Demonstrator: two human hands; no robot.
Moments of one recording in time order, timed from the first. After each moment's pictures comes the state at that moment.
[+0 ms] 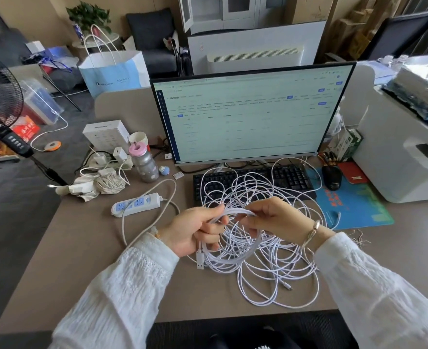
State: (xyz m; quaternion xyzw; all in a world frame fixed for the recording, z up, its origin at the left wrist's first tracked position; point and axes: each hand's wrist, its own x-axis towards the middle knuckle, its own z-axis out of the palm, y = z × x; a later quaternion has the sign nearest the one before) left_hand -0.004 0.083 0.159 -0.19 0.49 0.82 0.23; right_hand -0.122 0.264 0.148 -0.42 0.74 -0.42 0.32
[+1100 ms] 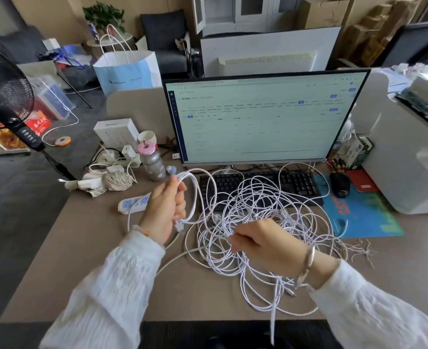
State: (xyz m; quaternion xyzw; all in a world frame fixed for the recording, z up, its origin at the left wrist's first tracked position) left_hand 0.000 0.038 0.154 -0.29 0.56 0.75 -0.19; right_hand -0.069 0.250 0.172 -0.51 0.79 -0.27 0.21
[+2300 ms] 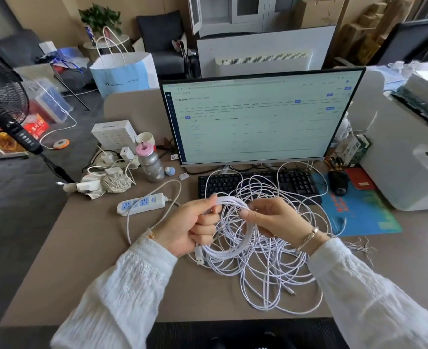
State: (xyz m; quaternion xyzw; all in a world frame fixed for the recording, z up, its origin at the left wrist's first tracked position) left_hand 0.002 0.075 0.171 -0.21 0.45 0.86 0.13; right_hand -0.116 0.255 0.146 -0.33 0.71 -0.51 0.34
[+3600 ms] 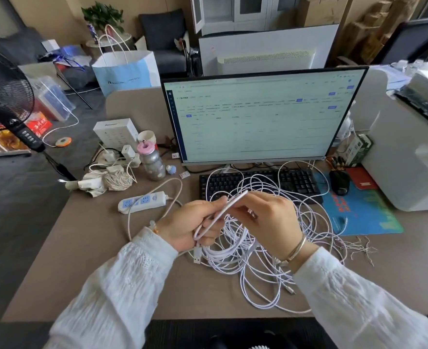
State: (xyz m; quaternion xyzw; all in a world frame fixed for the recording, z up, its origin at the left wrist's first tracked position) left_hand -0.003 0.078 0.171 -0.20 0.51 0.81 0.20; right_hand -0.089 0.239 0.157 -0.49 0.77 -0.38 -0.17
